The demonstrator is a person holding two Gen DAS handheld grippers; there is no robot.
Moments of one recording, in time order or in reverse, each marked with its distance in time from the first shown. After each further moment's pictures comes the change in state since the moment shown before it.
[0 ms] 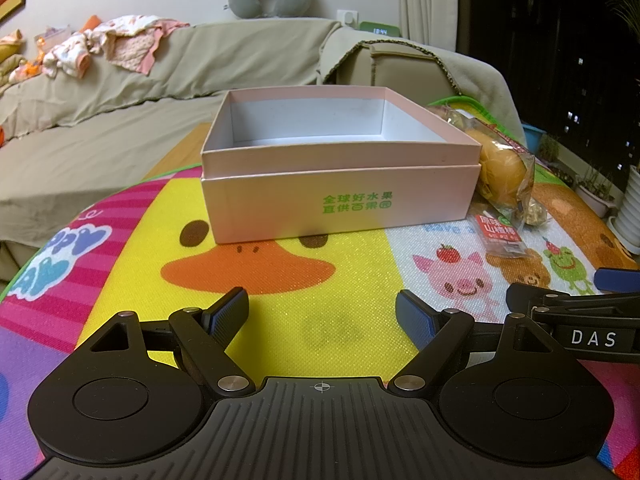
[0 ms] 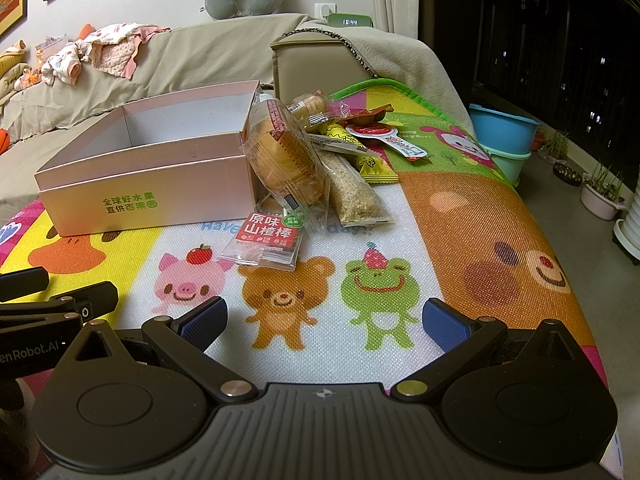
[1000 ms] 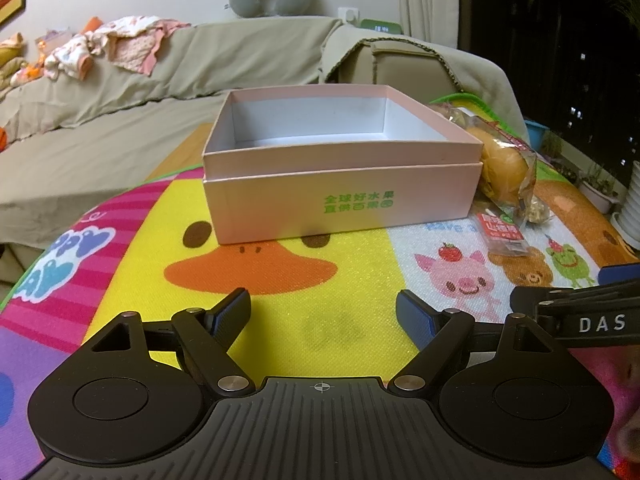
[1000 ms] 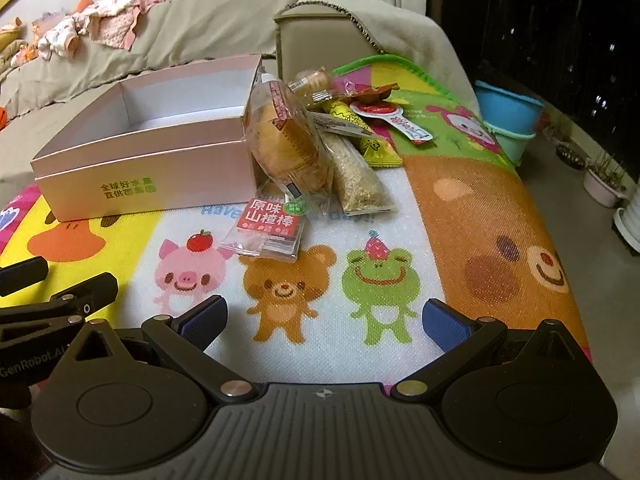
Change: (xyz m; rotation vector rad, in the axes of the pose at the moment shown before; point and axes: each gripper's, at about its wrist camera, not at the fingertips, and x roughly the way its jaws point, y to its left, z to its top) left arm -0.004 0.001 0.001 0.001 0.009 0.011; right arm 0.006 0.000 0.014 -0.021 0.122 0.004
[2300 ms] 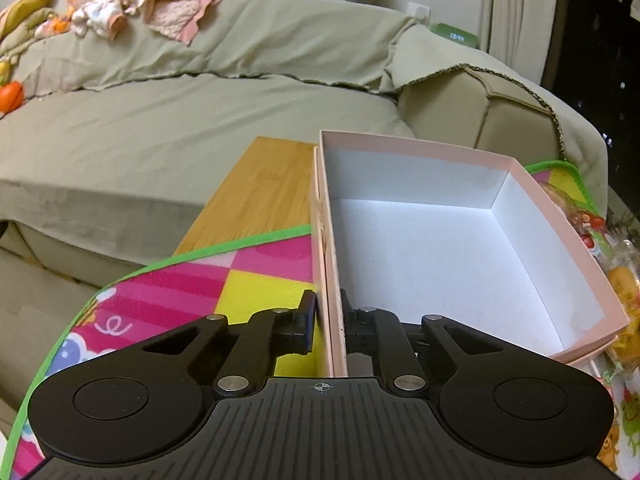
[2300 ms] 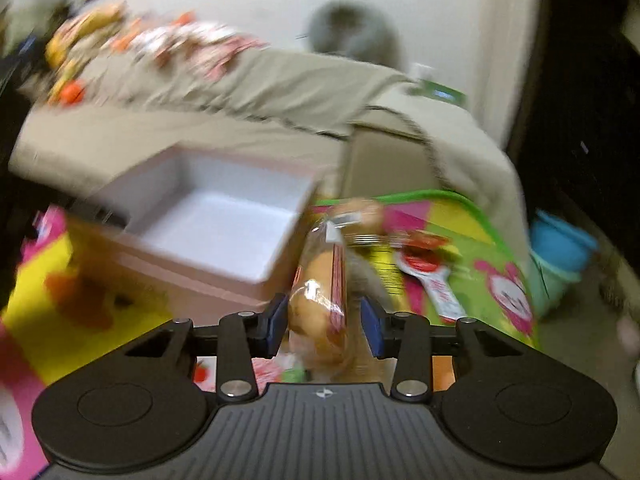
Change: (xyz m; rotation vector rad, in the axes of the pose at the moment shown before) left arm 0.081 0.085 0.099 -0.149 0.079 0.037; right arm -0.008 -0.013 0.061 -0.243 -0.248 0.118
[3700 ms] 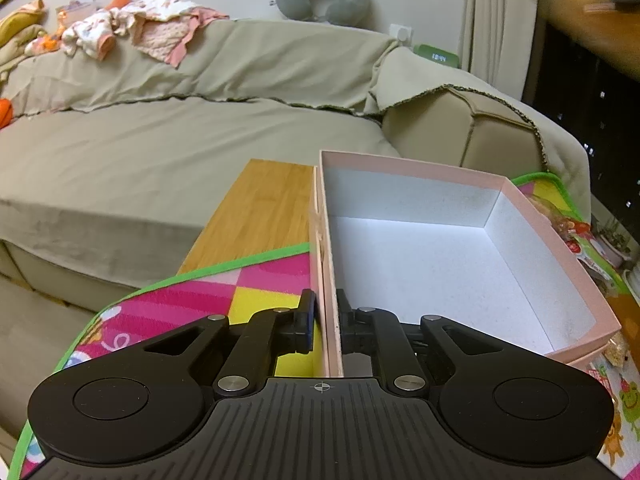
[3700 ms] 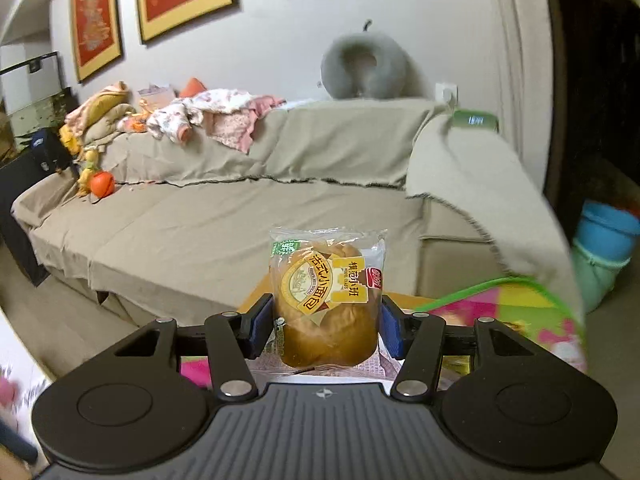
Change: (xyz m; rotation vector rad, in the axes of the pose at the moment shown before) left arm -0.007 0.012 -0.005 0.035 -0.078 -0.068; right arm -0.022 0.064 0.171 0.183 0.009 0.163
